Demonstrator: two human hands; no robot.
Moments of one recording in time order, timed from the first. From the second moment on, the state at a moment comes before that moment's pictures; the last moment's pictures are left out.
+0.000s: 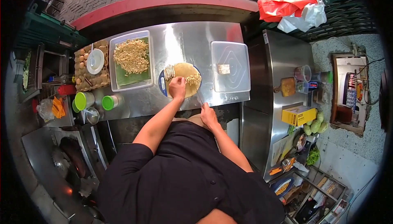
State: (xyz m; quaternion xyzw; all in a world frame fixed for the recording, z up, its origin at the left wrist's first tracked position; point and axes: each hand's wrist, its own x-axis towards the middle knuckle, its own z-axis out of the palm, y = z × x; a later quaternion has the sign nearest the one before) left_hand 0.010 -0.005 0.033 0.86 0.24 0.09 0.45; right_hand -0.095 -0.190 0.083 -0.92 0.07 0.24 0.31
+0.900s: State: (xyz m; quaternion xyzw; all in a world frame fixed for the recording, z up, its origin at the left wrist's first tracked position) left_hand 0.000 0.083 0.020 0.82 0.39 0.15 0.38; right_hand -0.089 -0.196 0.063 -0.90 0.03 0.23 0.36
